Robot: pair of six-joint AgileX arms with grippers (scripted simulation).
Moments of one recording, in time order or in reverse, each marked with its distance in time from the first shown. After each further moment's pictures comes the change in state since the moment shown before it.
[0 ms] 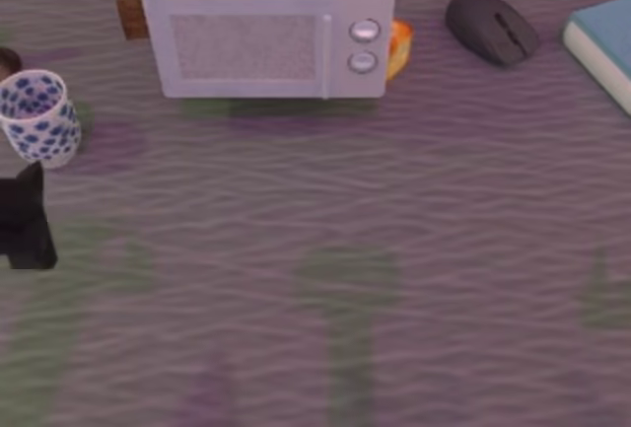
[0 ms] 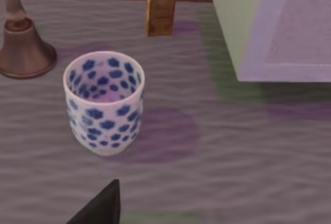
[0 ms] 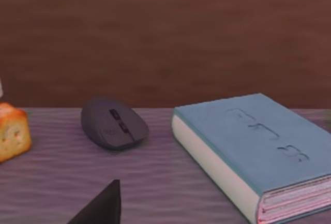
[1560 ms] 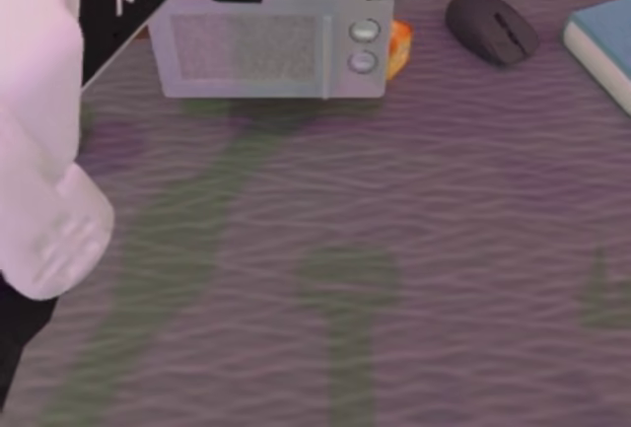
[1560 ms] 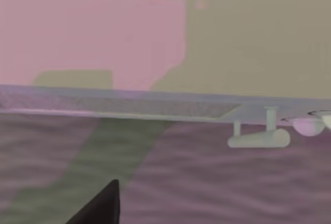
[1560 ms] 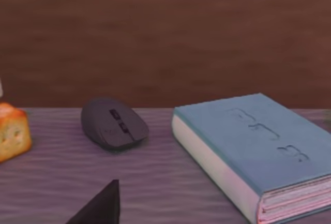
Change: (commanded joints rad) left arm -0.502 1.810 2.036 -0.974 -0.290 -0.503; right arm 0.000 0.000 0.000 0.000 0.000 0.000
